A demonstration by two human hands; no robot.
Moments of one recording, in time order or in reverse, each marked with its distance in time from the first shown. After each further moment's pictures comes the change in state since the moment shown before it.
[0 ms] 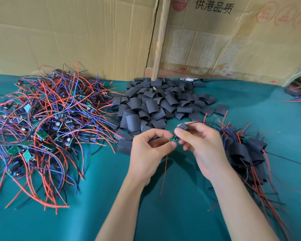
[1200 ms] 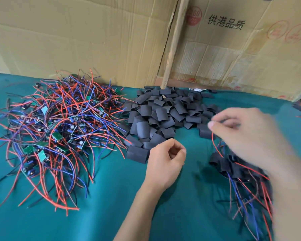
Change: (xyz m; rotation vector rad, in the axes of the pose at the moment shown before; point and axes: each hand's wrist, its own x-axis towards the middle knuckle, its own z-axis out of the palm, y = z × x) left_hand 0.000 -0.003 0.013 0.412 0.015 0.019; right_hand -0.025 -0.120 0.002 -1.215 0.123 -0.200
